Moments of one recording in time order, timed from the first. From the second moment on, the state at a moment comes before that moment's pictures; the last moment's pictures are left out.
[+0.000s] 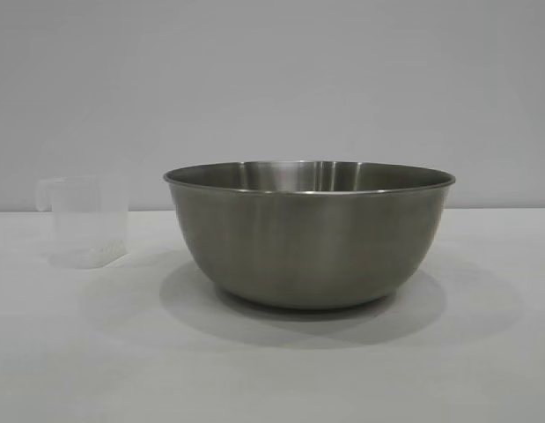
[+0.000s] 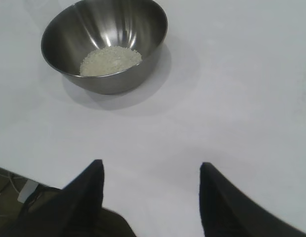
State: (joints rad) left arm -0.09 -0.01 -0.49 -0.06 1.12 0.09; right arm 0.52 0.07 -0.49 0.00 1.14 0.14
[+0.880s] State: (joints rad) left arm -0.09 -0.02 -0.48 -0.09 1.12 0.08; right arm 0.52 0.05 -0.49 0.04 1.14 -0.01
